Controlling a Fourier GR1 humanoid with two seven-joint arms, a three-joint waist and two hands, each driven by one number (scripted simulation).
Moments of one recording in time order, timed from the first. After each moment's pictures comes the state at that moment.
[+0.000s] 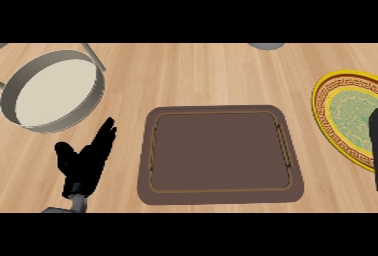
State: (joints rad) left arm 0.00 0.24 -0.21 -1.49 0.24 0.18 0.17; right arm -0.69 -0.38 -0.51 -0.87 1.89 -0.80 1.23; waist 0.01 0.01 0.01
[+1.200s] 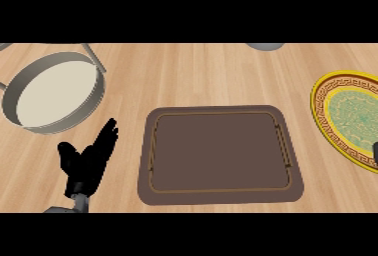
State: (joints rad) left arm 0.00 0.21 -0.19 -1.47 0.23 0.15 0.16; right arm -0.57 -0.38 -0.76 -0.71 1.18 -1.19 0.74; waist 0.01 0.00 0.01
